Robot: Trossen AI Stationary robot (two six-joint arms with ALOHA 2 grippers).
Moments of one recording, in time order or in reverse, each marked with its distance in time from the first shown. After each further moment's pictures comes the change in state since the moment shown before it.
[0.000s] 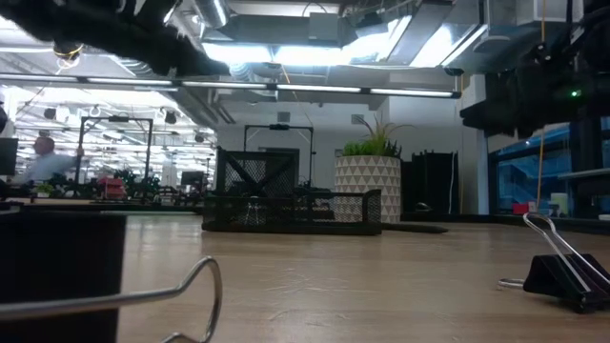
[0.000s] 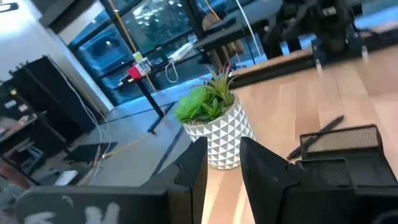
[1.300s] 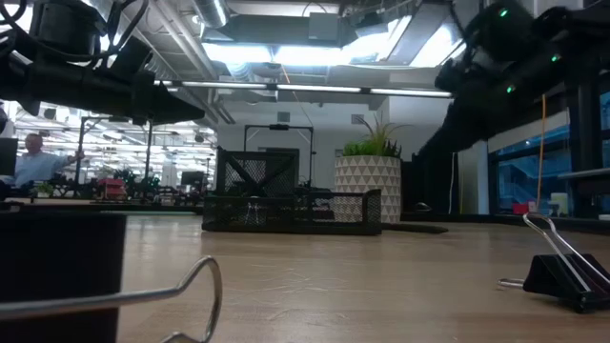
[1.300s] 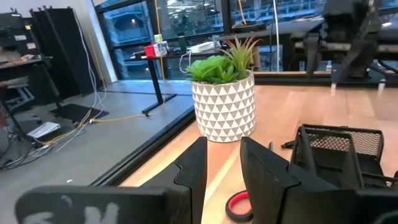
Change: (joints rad) left arm 0.049 0.001 -0.357 0.420 -0.037 -0.299; right arm 0.165 0.948 0.394 -0.033 -0.047 0.039
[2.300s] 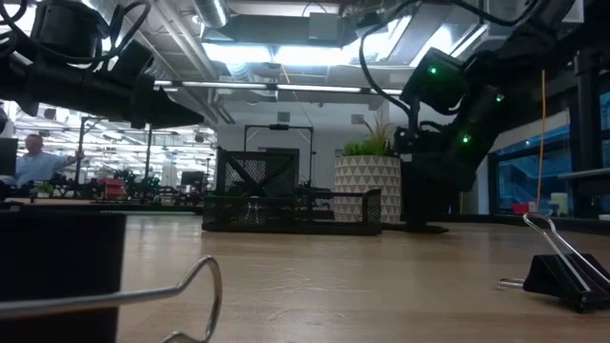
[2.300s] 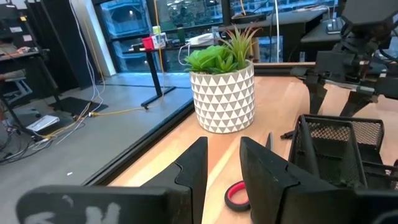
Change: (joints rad) left arm 0.000 0.001 0.001 -0.038 0.000 -0.009; right arm 0.053 0.557 0.205 -0.068 0.007 0.204
